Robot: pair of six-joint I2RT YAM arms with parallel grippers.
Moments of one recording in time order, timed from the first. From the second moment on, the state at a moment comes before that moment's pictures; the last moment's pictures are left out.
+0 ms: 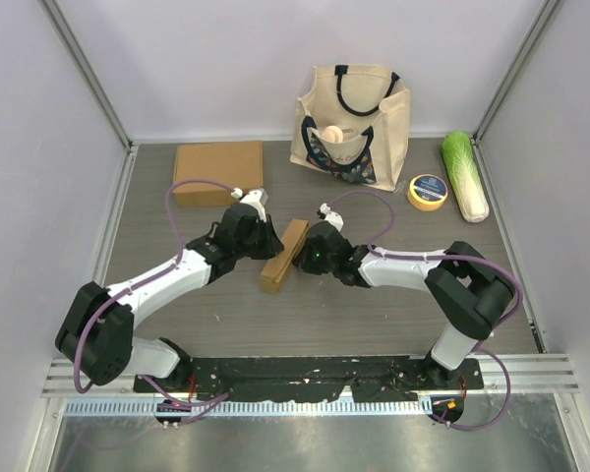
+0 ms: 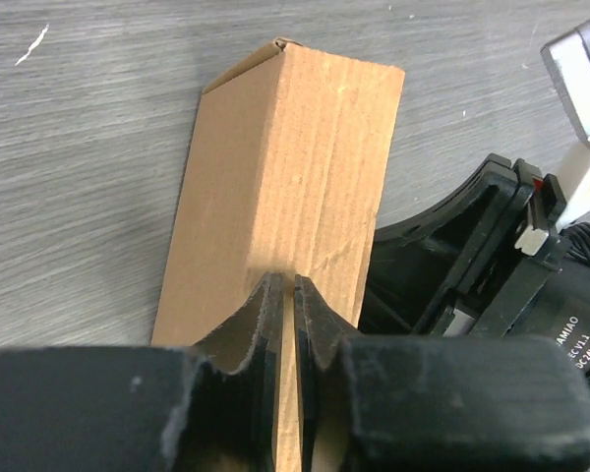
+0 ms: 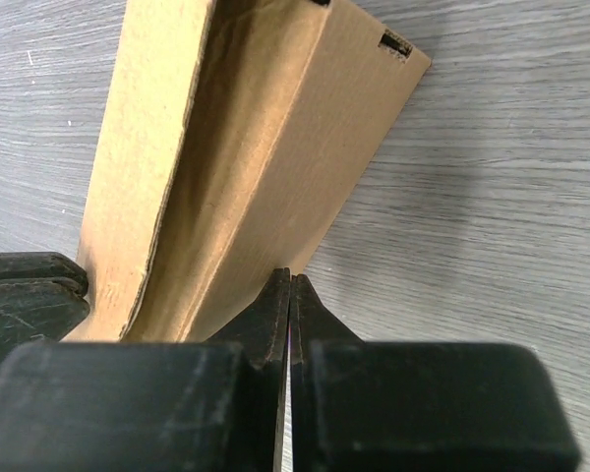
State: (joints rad) left arm -0.61 1.36 0.83 -0.14 0.07 -0.57; right arm 0.84 1.67 0.86 0.11 0.13 0.92
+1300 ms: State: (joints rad) left arm -0.64 1.16 0.57 0.00 0.38 -0.73; right arm 0.48 1.90 1.15 0.22 -0.64 0.71
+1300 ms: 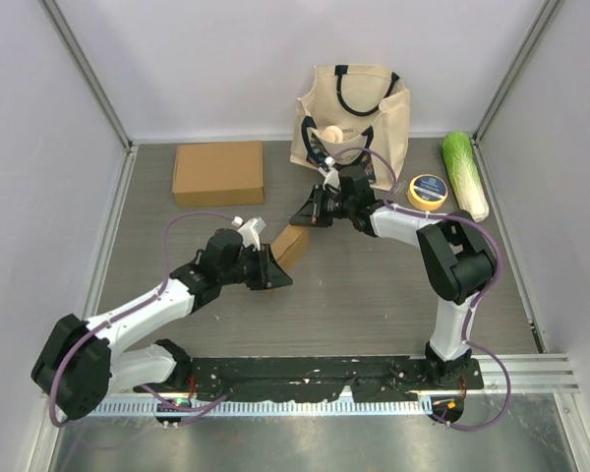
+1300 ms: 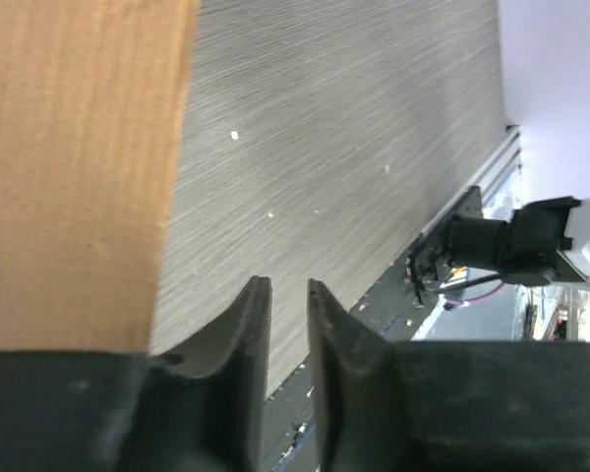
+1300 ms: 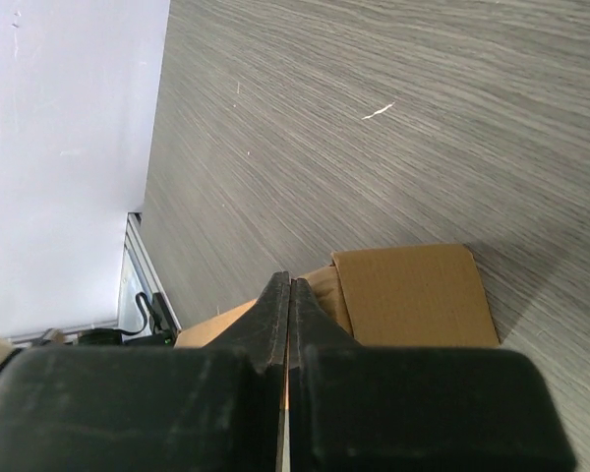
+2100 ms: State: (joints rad) left arm -0.54 1.10 0.47 -0.01 0.38 -0.72; right arm 0.50 1.85 1.02 0.35 -0.69 0.77
